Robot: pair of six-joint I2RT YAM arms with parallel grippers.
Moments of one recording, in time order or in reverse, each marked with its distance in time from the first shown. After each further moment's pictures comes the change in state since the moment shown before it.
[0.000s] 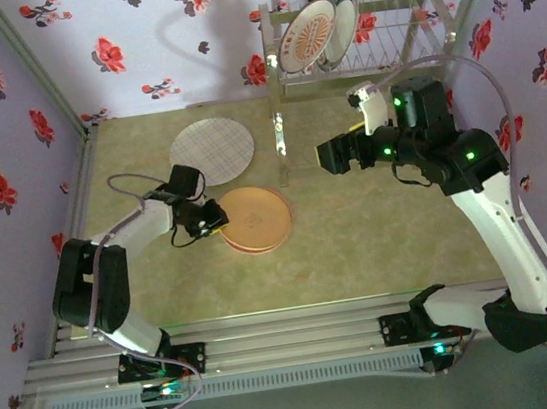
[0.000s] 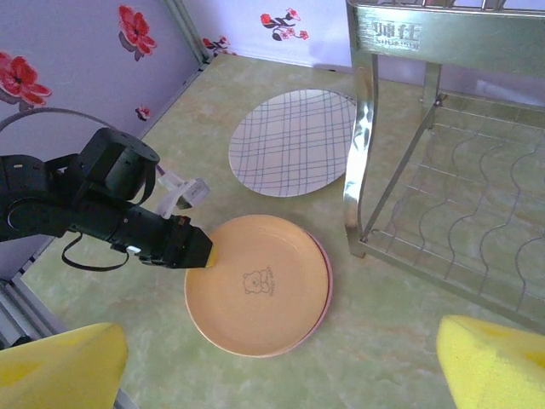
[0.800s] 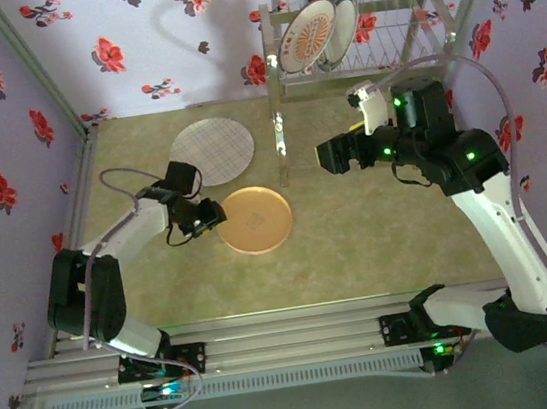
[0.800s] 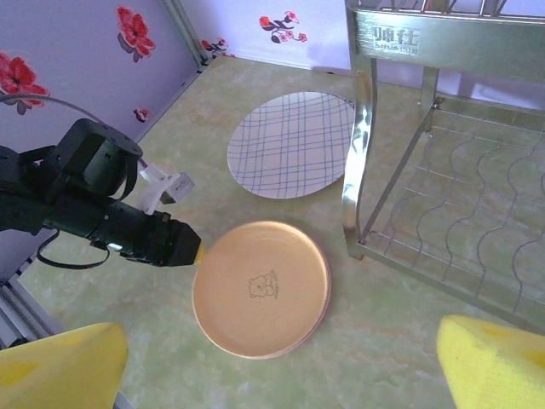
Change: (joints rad) left arm -0.001 -0.059 0.043 -0.126 -0.077 0.030; right arm 0.009 0.000 0.005 0.000 0.015 0.000
